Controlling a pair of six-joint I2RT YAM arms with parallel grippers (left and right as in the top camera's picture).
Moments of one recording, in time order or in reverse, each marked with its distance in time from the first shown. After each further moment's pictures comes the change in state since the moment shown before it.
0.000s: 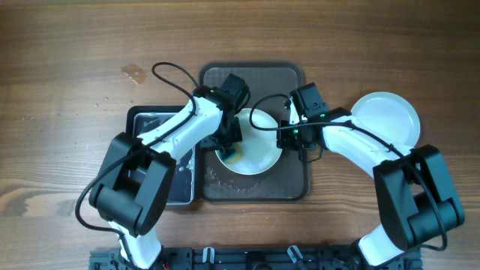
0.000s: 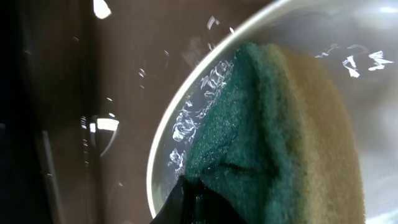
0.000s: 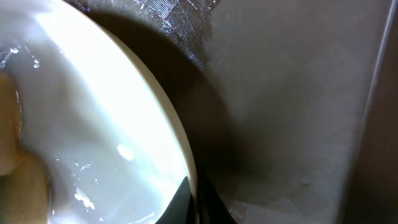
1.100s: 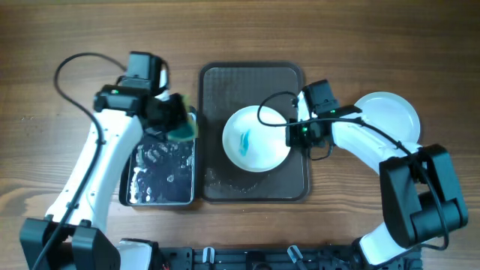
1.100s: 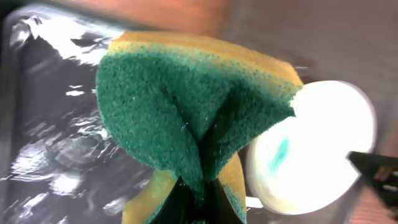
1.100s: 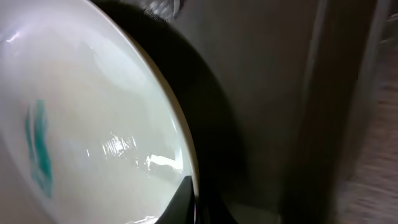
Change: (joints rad) left arm 0.359 -0.408 -0.039 -0.056 0.163 0.258; right arm -0.059 0.001 0.000 -0.032 -0.022 -0.122
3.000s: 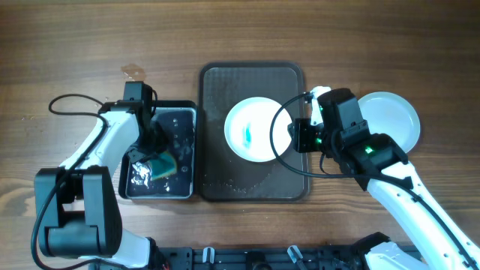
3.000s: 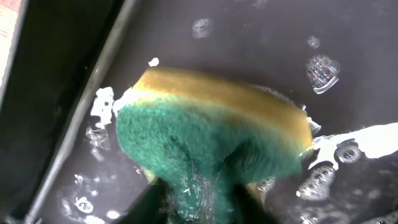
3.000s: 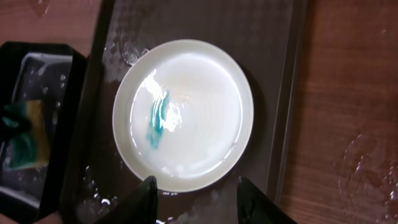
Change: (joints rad) left arm 0.165 0.184 -0.257 0.115 -0.221 -0.137; right arm 0.098 -0.549 -0.023 -0.135 0.182 0.033
